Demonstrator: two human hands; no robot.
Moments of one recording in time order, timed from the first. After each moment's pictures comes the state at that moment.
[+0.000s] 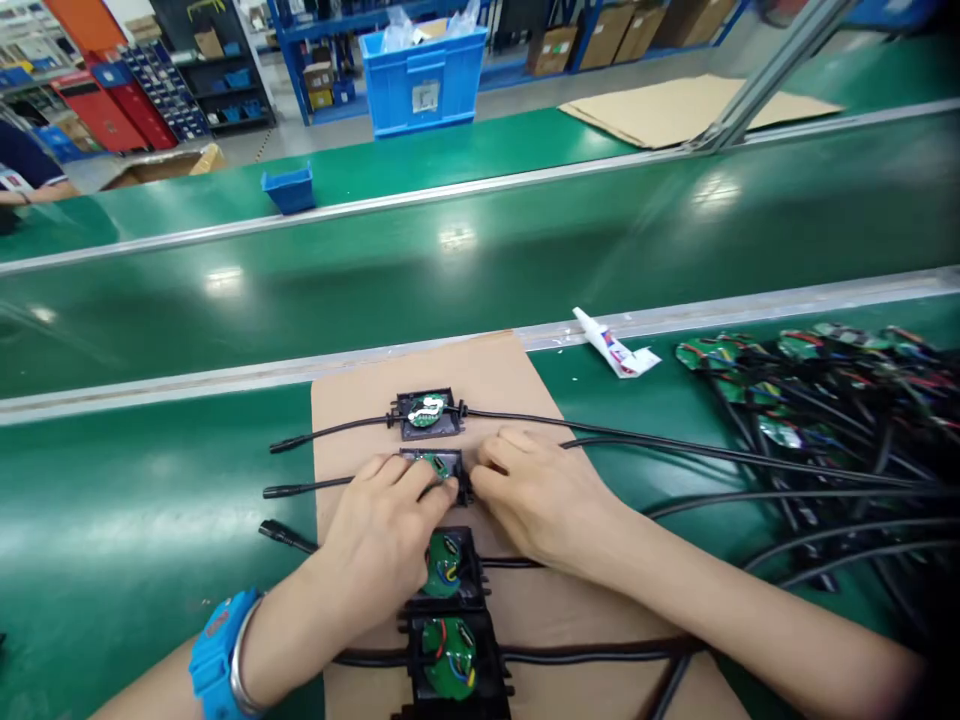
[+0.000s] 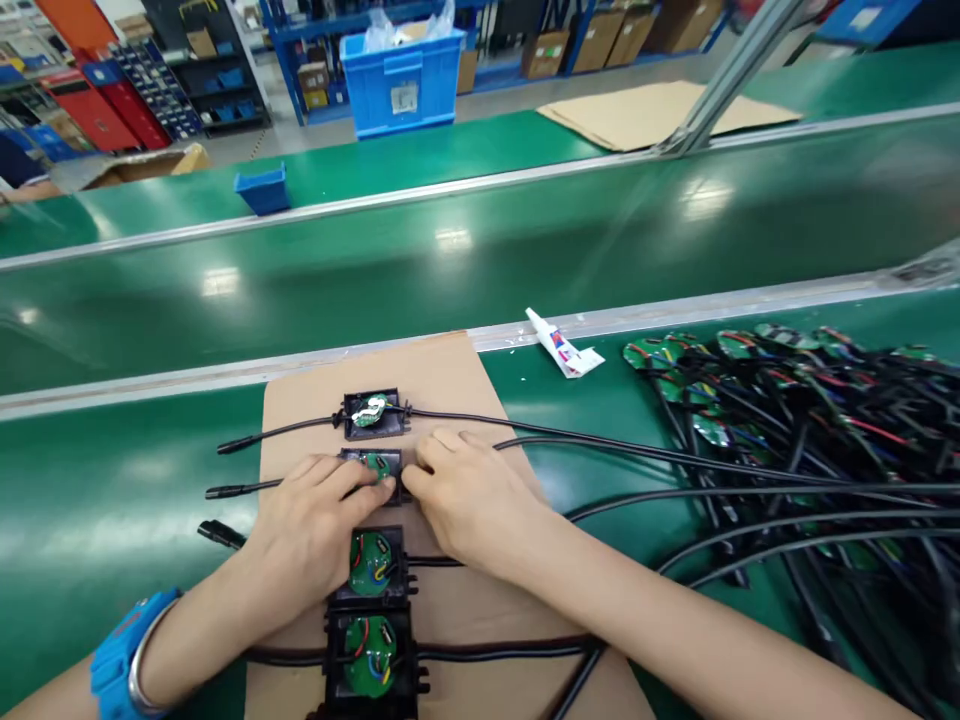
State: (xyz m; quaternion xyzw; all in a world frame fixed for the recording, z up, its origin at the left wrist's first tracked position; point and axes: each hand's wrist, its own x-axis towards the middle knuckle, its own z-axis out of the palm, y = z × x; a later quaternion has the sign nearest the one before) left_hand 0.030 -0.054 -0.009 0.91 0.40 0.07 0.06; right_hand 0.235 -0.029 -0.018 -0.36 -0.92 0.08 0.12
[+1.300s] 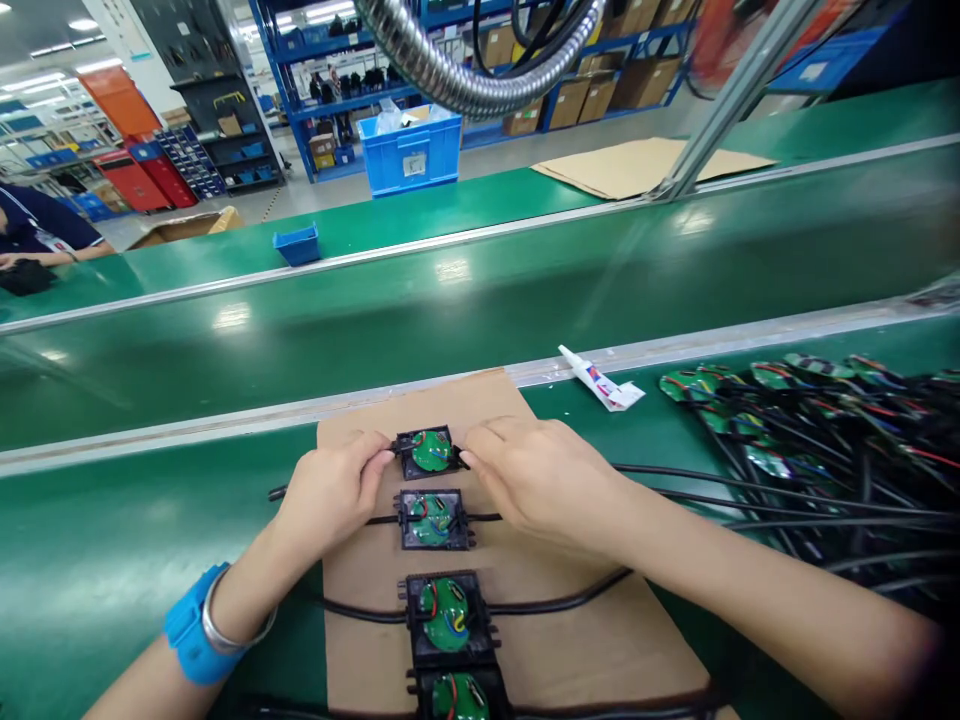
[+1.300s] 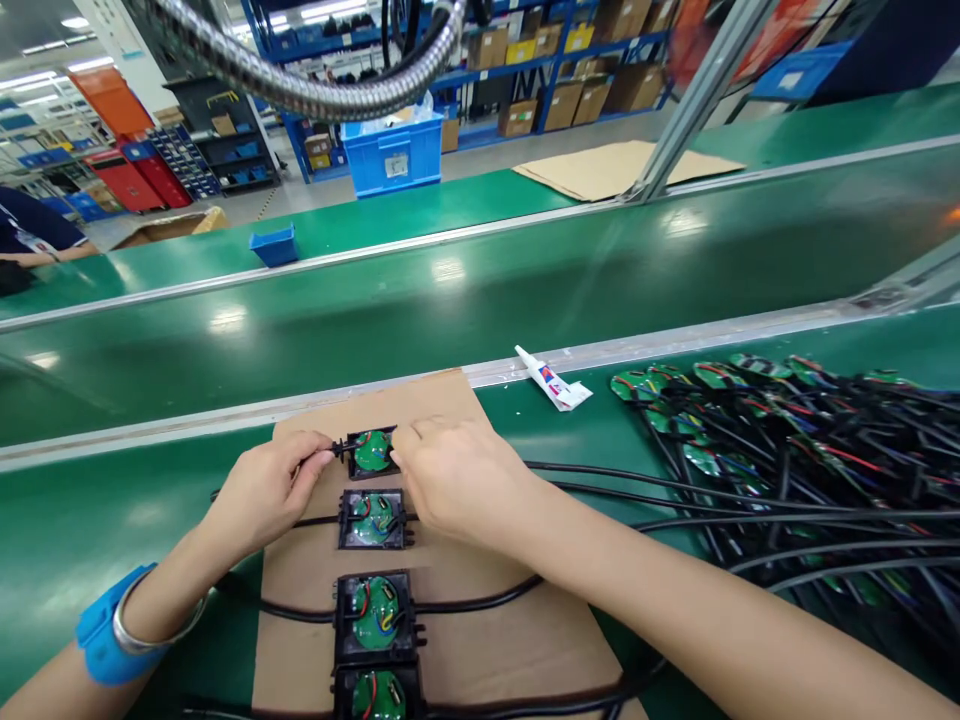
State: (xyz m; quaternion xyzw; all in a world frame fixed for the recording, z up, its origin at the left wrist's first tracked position) left_hand -0.010 0.004 0.016 0.82 0.55 0.09 0.11; right_hand 0.229 0.007 0.035 -0.43 -0.90 0.04 0.10
